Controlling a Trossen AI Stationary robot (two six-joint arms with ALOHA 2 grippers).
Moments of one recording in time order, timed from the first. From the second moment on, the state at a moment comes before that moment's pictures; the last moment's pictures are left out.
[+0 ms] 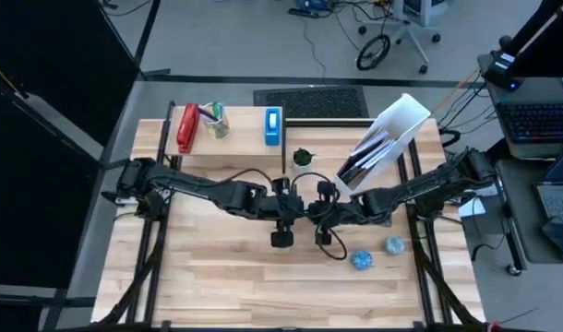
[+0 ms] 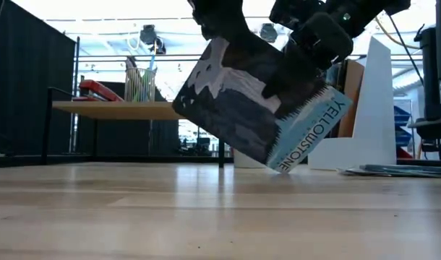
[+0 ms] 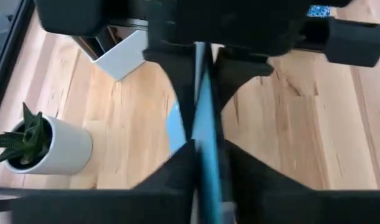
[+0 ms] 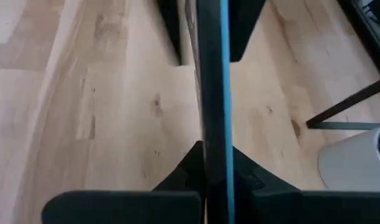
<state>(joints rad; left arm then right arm) -0.17 1.81 1.56 -0.62 -0.25 -0.04 0.24 1.50 0.89 -0.17 0.36 0.09</state>
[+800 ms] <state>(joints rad) -0.21 1.56 1.56 -0.58 -0.30 -0.13 0.24 0.85 0.89 -0.36 0.26 0.31</state>
